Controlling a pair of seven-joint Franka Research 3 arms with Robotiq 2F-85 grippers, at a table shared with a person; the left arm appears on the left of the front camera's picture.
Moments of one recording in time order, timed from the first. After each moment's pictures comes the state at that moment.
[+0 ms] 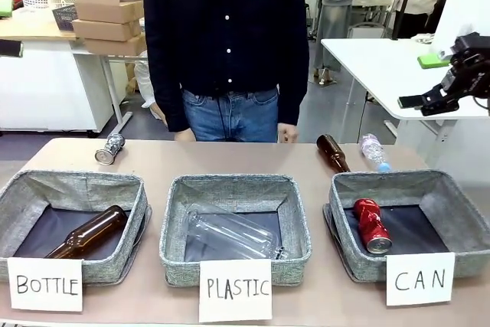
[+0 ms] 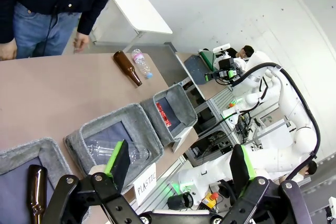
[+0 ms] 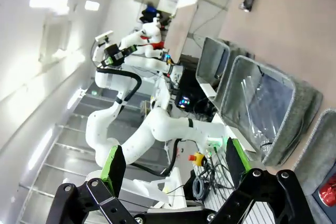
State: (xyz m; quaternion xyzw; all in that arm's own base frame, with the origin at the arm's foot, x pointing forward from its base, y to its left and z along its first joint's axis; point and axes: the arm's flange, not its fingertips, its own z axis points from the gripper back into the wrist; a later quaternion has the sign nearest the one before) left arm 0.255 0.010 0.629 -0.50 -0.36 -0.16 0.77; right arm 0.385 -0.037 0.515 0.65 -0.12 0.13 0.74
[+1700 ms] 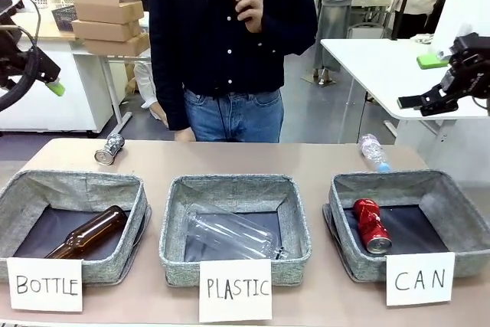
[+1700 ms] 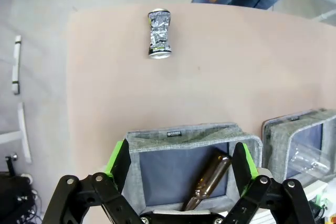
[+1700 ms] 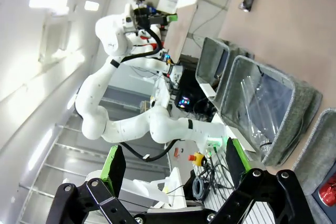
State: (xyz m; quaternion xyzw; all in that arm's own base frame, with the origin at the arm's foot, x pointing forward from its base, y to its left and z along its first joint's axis) left arm 0.438 0.018 0.570 -0.07 -0.22 -0.07 0.97; right arm 0.385 -0.037 0.514 0.65 -0.12 0.13 0.74
